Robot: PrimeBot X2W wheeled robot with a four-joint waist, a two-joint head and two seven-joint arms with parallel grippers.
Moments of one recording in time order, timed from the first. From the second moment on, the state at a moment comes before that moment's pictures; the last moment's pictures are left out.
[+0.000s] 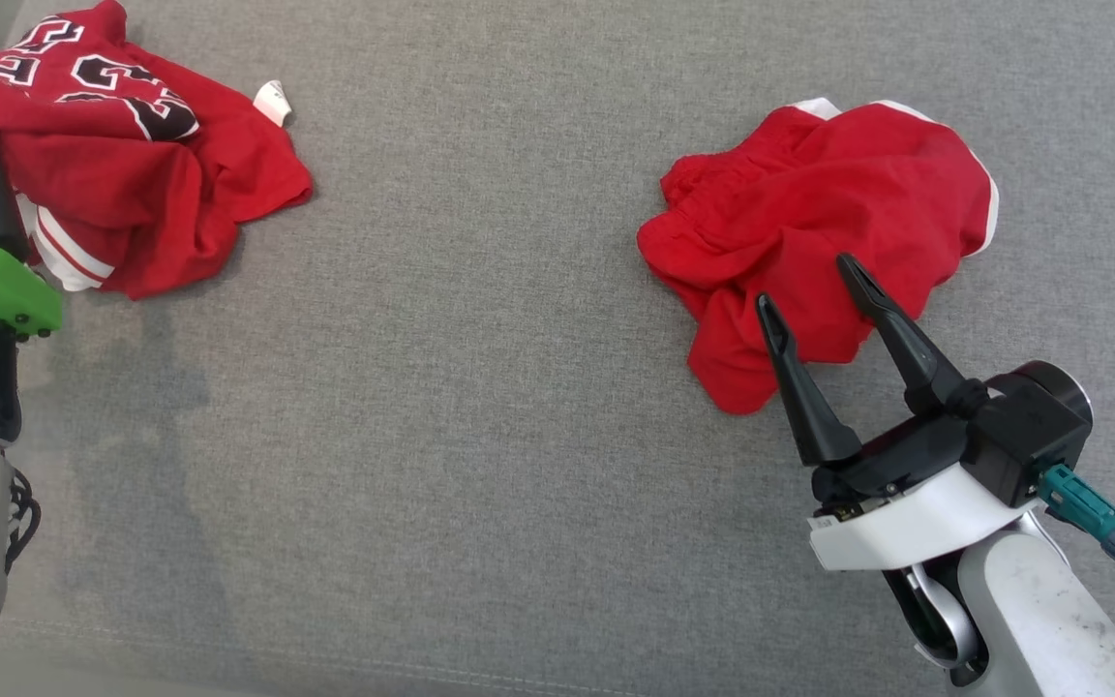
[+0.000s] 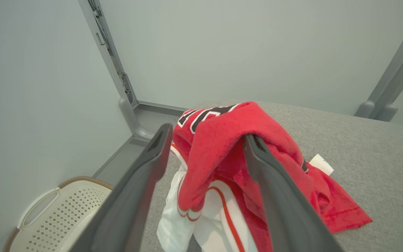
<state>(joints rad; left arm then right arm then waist) -0.84 0.42 -0.20 0.90 -0.57 -0.06 -0.26 -0.21 -0.22 0.30 -0.13 0.24 0.13 -0.20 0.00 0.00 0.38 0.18</state>
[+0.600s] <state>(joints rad) -0.79 0.39 -0.16 0.59 -0.43 -0.09 -0.26 -0.18 -0.17 0.23 -0.01 0.25 0.13 -0.25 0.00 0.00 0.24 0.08</state>
